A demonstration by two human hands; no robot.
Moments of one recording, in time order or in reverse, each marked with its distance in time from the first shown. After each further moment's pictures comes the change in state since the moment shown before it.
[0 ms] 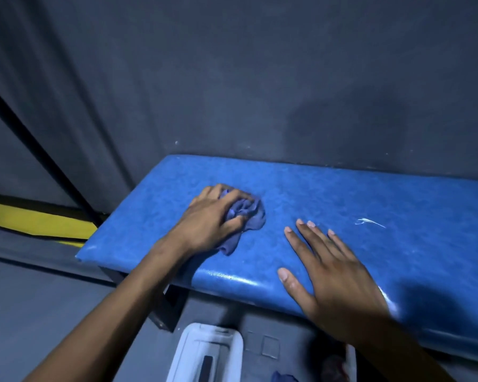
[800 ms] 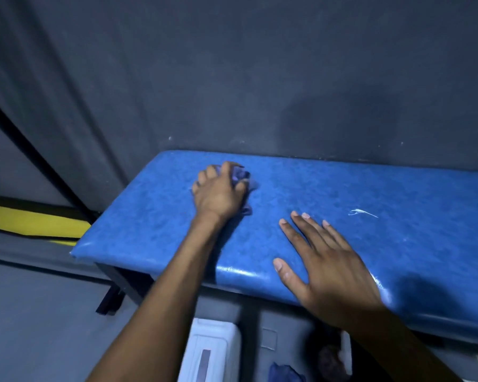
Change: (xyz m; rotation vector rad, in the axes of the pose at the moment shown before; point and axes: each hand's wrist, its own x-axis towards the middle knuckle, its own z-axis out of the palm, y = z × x) left_hand 0.058 0.026 0.029 0.056 0.217 -0.471; right_hand 0.000 0.000 0.000 -0.003 0.022 0.015
